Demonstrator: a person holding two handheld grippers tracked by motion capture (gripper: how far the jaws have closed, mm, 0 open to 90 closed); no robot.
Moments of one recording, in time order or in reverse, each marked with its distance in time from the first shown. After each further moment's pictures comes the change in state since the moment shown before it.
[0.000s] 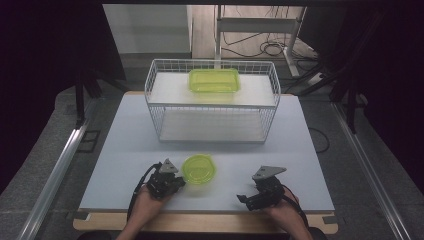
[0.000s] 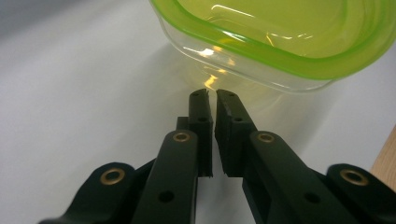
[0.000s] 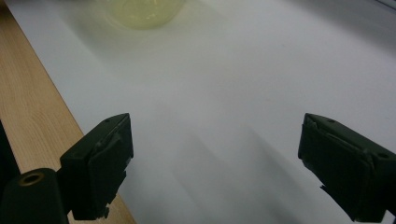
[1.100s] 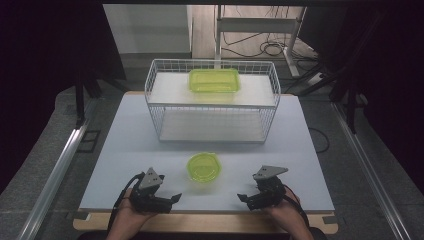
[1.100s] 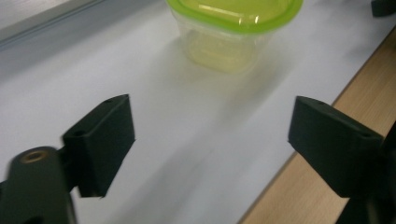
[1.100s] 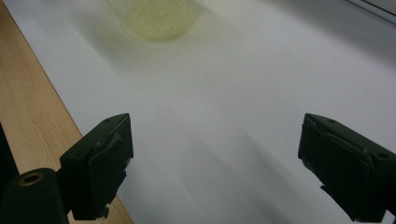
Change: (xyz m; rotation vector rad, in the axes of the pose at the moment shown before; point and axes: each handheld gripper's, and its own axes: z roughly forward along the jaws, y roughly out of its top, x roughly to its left) left arm -0.020 -0.029 -0.060 -0.098 0.067 0.050; right arm -0.001 0.000 -0.004 -0.028 -0.009 -0.006
